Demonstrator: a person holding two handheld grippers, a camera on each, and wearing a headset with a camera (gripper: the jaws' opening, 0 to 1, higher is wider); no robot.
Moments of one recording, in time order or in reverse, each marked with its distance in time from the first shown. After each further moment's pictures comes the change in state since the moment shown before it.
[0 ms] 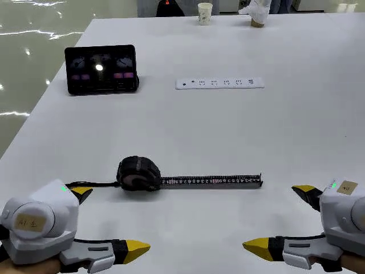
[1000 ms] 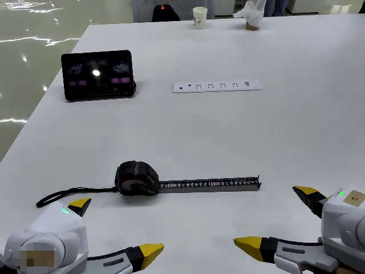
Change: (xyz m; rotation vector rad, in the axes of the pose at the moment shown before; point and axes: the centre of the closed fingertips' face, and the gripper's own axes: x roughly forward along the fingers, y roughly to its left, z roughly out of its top) left arm -0.002 -0.007 0.013 -0.067 -0.104 0.142; right arm -0.007 0.007 0.019 0.072 -0.112 -0.080
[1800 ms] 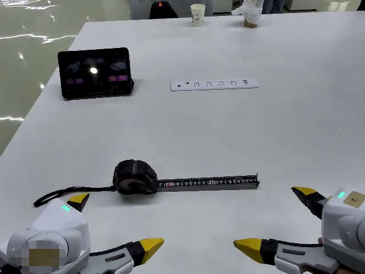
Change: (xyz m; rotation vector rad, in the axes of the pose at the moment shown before) left arm 0.003 0.002 0.004 0.016 -0.006 0.012; right arm -0.002 0.002 -0.004 -0.005 0.011 0.014
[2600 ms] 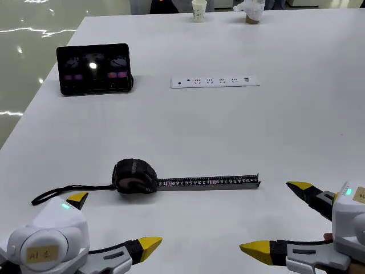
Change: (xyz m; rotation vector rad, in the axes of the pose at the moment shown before) left arm 0.007 0.007 -0.004 -0.011 0.019 0.001; right arm 0.004 -0.003 0.001 -0.072 -0.013 0.135
